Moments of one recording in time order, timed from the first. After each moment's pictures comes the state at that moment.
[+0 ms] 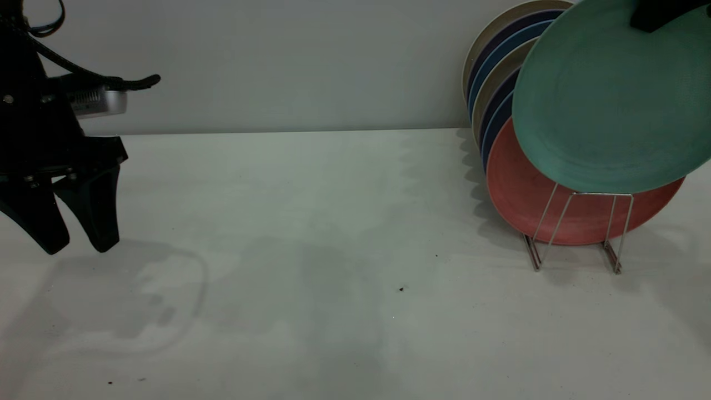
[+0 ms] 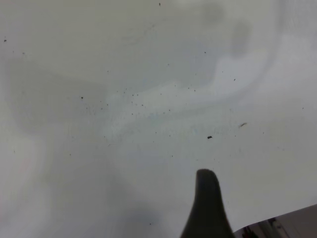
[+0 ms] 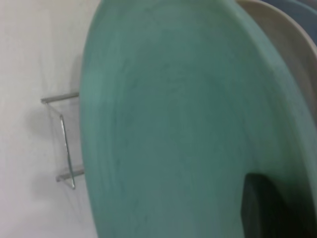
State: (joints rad) left arm -0.04 2.05 -1.32 -0.19 0.97 0.22; right arm 0.04 1.78 -1.40 0.35 0.67 -1.57
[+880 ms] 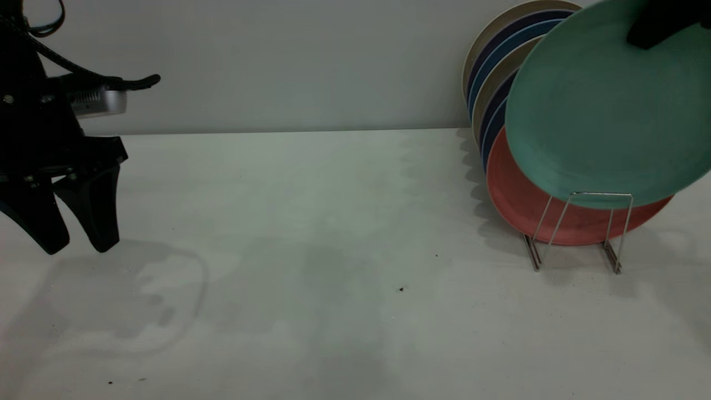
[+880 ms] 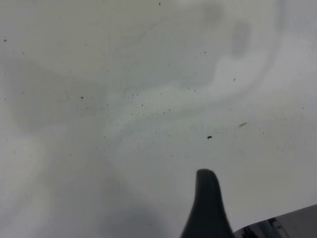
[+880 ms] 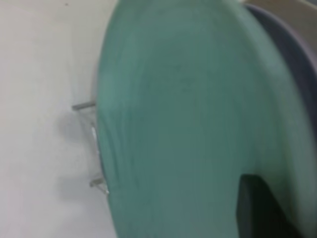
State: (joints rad) left arm -0.04 2.05 -1.32 -0.19 0.97 0.22; right arm 0.04 1.80 -1.40 0.36 0.72 -1.52
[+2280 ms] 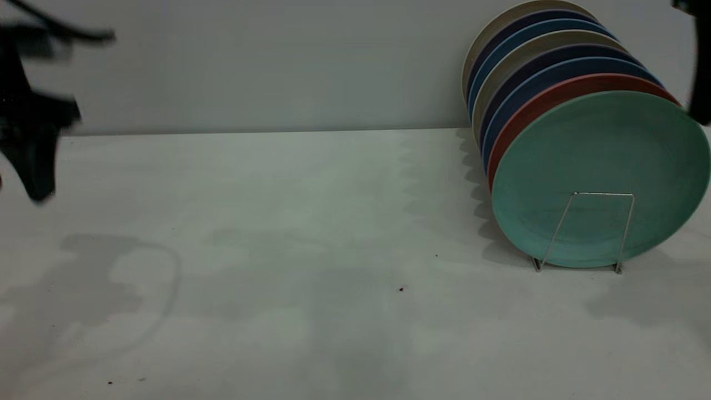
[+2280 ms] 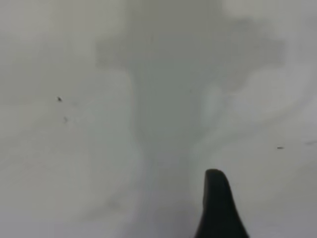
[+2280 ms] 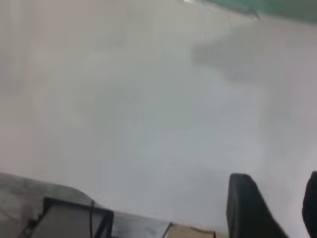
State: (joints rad) left arm -0.05 1.87 -1.32 0.05 0.96 -0.02; right arm 0.04 1.80 -1.40 0.16 1.20 -0.17
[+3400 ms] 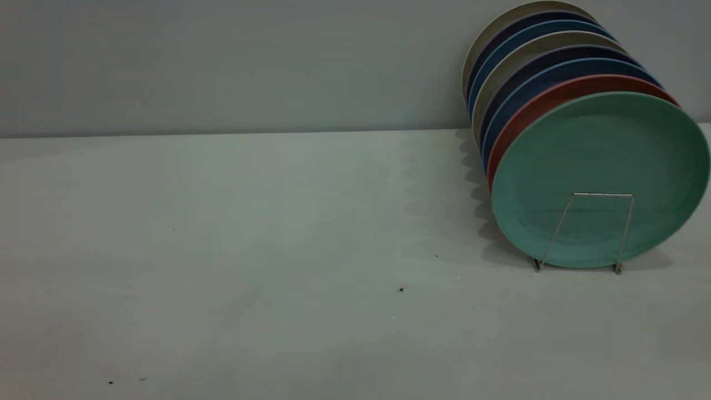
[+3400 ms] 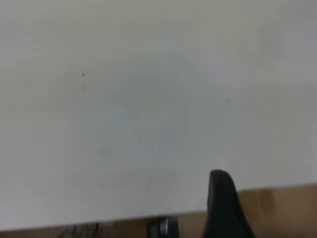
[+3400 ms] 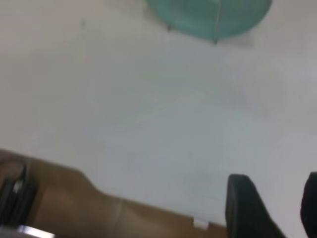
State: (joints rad) left arm -0.07 0.30 -0.70 -0.02 1.16 -0.03; right arm 0.04 0.35 -0.73 0.15 1.24 -0.22
